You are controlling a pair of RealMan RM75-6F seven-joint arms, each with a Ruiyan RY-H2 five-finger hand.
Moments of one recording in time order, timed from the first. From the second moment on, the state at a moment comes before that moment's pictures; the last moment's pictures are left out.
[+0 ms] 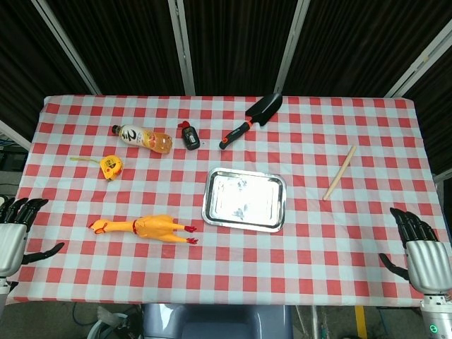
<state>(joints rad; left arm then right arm) -0.10 -1.11 -0.05 -1.68 1.50 1.49 0.16 0.04 -1.17 0.05 -1.54 -1.57 1.56 -0.05</state>
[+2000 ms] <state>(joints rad) -0.47 -1.47 -0.04 -1.35 1.42 0.98 0.17 0.03 -1.17 0.06 -1.50 -1.54 1.57 -0.03</state>
